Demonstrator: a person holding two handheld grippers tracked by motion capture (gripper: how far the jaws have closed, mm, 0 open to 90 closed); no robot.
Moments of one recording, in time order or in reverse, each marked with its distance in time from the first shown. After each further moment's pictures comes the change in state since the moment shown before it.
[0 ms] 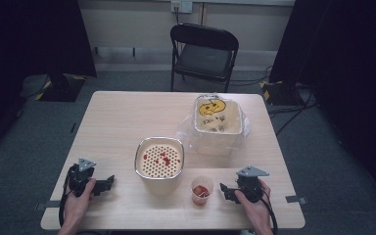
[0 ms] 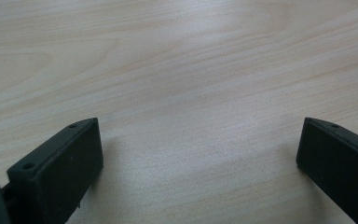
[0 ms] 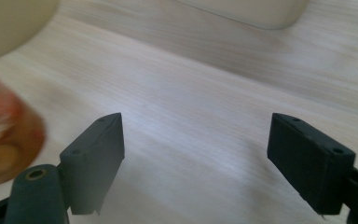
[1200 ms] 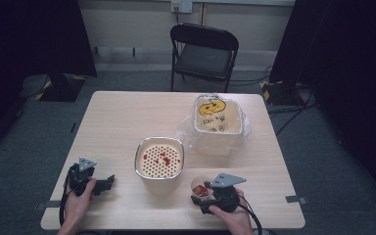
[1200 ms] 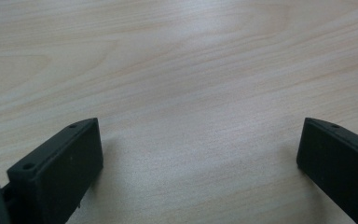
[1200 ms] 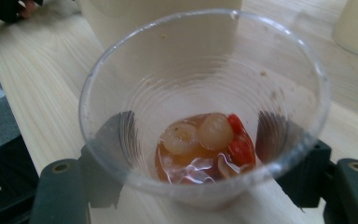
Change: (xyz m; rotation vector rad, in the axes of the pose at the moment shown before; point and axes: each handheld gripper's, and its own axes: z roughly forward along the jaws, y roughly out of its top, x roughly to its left) left arm 0.000 0.001 0.001 -0.001 0.000 0.002; right arm 0.076 0.018 -0.003 -0.065 0.334 -0.146
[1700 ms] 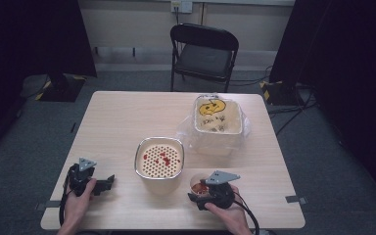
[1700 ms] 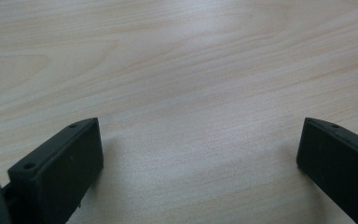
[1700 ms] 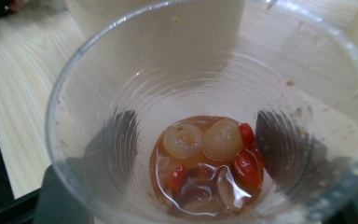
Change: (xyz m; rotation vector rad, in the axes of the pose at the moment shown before) left arm 0.000 0.000 0.000 0.002 0.000 0.007; right arm -0.005 0.002 0.018 0.005 0.004 -0.026
